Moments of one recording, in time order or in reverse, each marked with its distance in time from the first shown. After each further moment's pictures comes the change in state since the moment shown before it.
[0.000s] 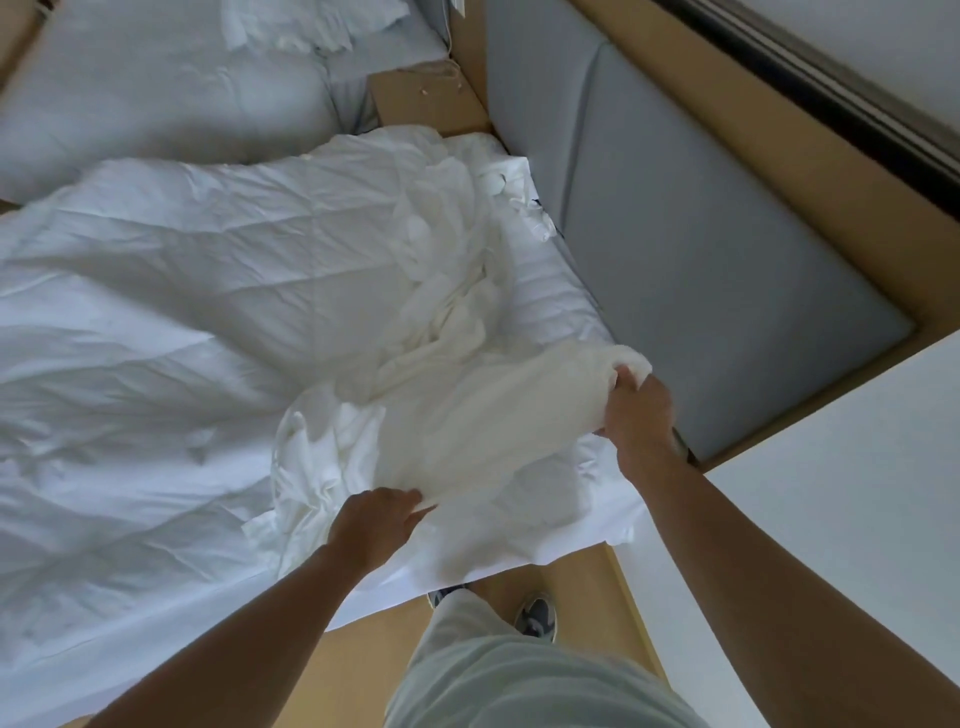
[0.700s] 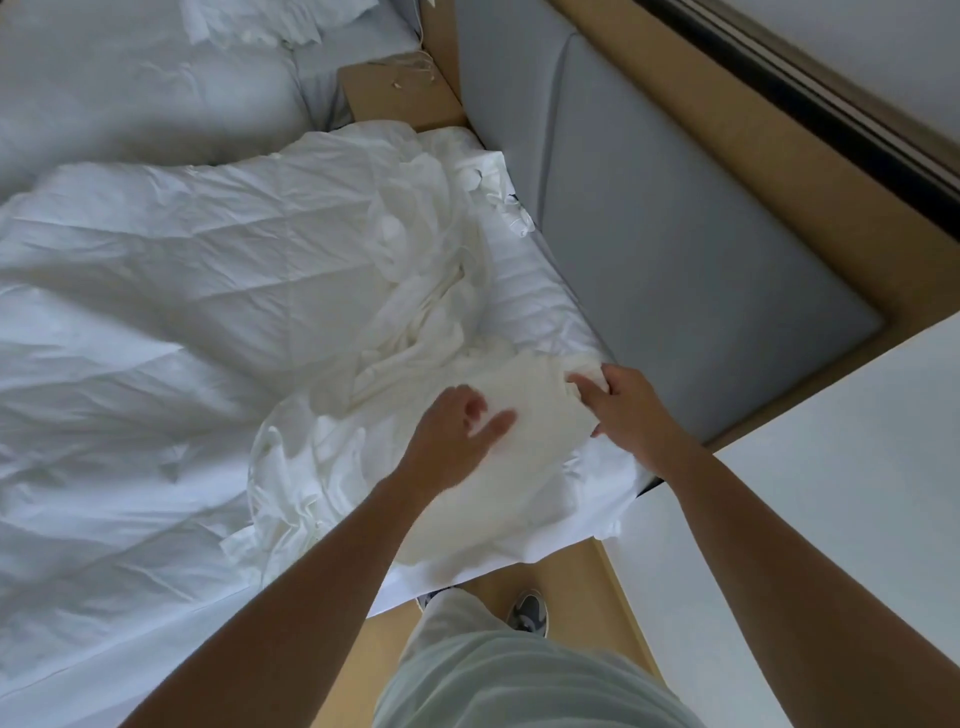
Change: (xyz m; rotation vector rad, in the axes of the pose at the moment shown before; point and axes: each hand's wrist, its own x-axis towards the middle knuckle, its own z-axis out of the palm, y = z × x) left_hand 0.086 0.089 -0.101 -0.905 0.161 -0.107; right_hand 0.014 -0.009 -0.035 -0.172 -0.397 -0.281
